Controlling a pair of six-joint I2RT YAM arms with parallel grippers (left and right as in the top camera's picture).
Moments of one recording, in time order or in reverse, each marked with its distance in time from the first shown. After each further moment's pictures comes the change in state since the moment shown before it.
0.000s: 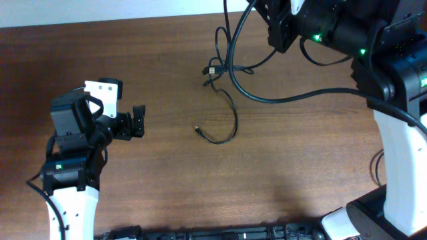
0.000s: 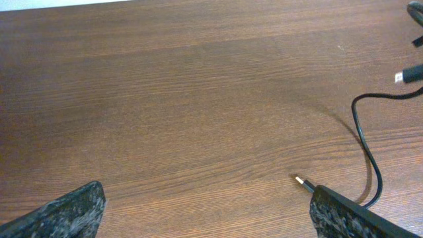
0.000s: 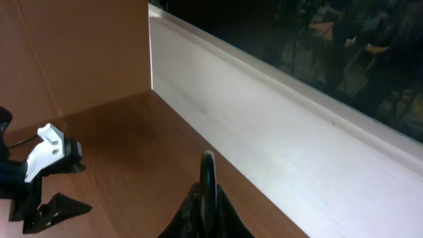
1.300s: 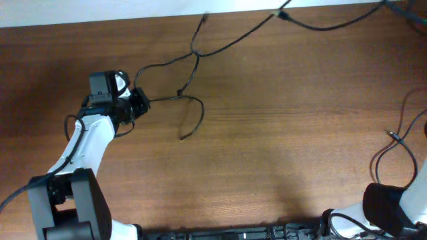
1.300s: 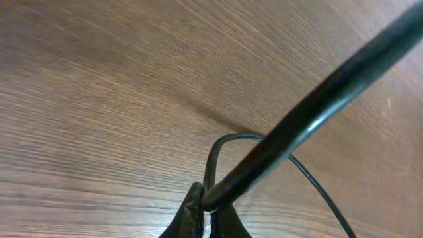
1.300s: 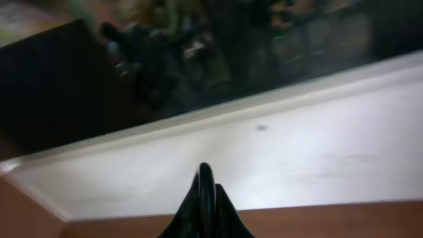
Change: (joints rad) left arm -0.018 0.610 0.002 0.321 0.093 -0.620; right arm -0.617 0.000 0.000 0.134 -0.032 0.584
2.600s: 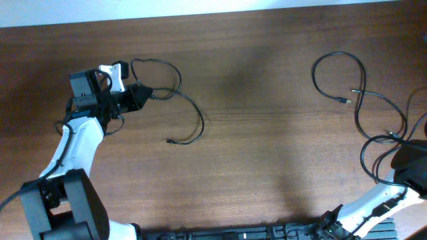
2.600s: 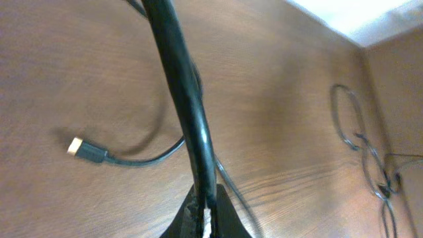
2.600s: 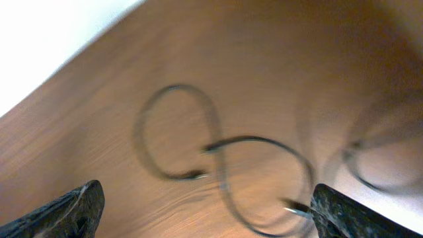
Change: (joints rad) left arm 0.096 -0.006 -0.004 0.128 0.417 0.315; right arm -0.449 0.369 0.006 -0.583 0.132 -0.375
